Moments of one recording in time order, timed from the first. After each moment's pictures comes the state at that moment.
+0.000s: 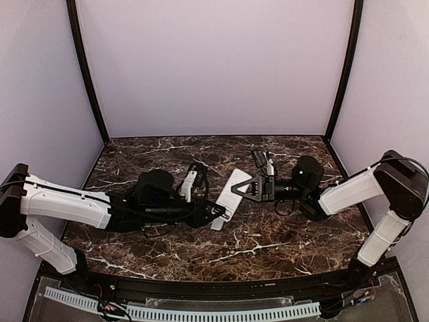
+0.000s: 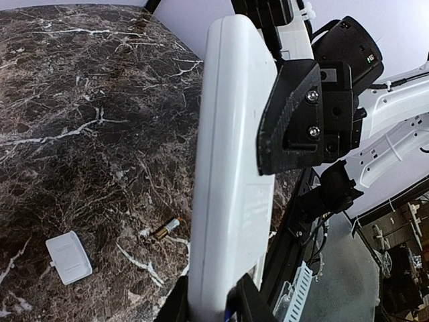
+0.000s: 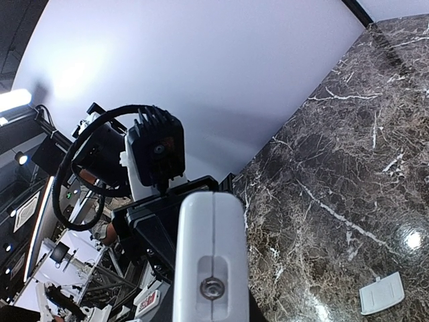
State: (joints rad) left arm -1.09 1.43 0.76 0.30 0.11 -0.63; right arm 0.72 1.62 0.60 1.10 -0.87 0.95
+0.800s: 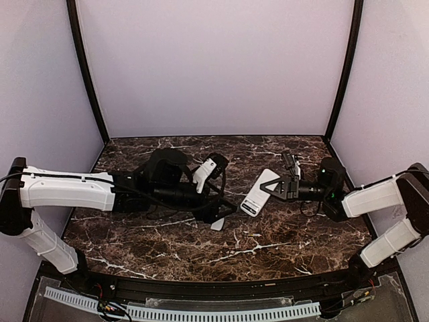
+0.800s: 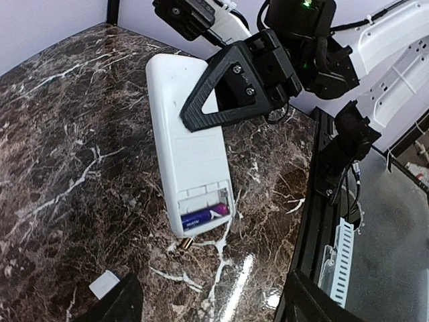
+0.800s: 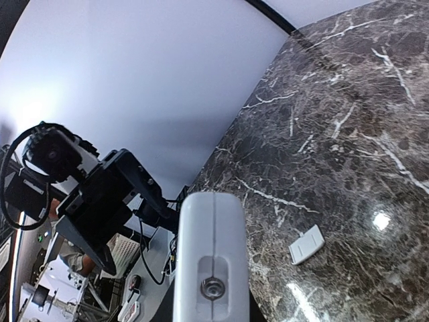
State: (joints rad) left arm -1.07 1.47 0.98 0.02 0.19 -0.26; right arm 0.50 1.46 0.44 0.93 -0.91 0.90
